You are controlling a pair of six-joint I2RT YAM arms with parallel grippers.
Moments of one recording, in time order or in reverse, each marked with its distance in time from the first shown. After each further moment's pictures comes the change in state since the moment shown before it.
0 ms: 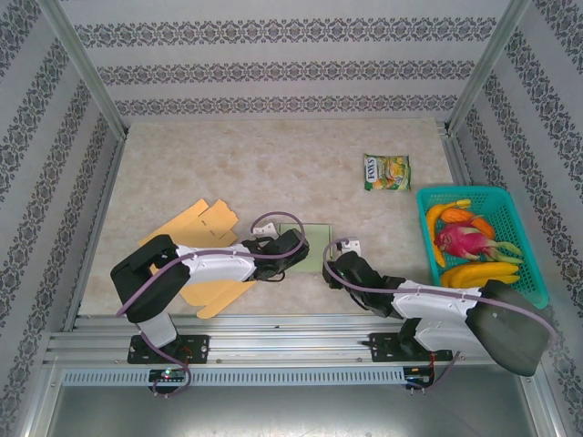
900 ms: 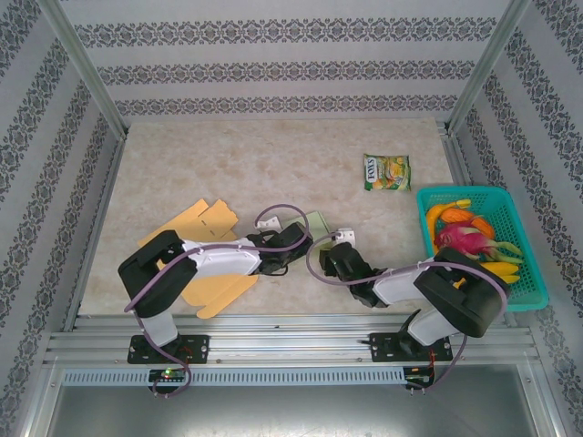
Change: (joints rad) left arm 0.016 0.039 0.072 -0.030 0.015 0.074; right arm -0.109 0.327 0.053 0.325 0.047 -0.115
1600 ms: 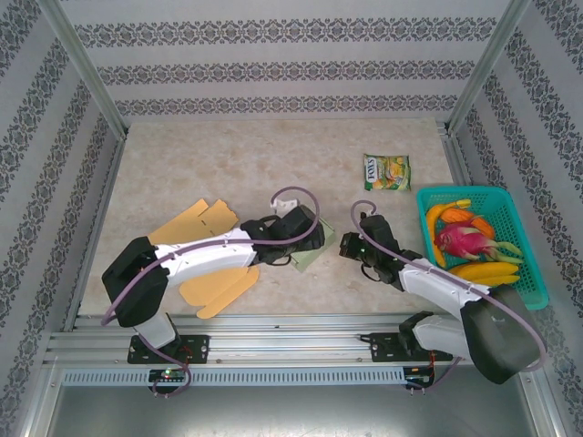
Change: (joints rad) left arm 0.006 -0.098 0.200 -0.162 0.021 0.386; right arm -0.314 -0.304 0.126 -0.507 -0.371 0.174
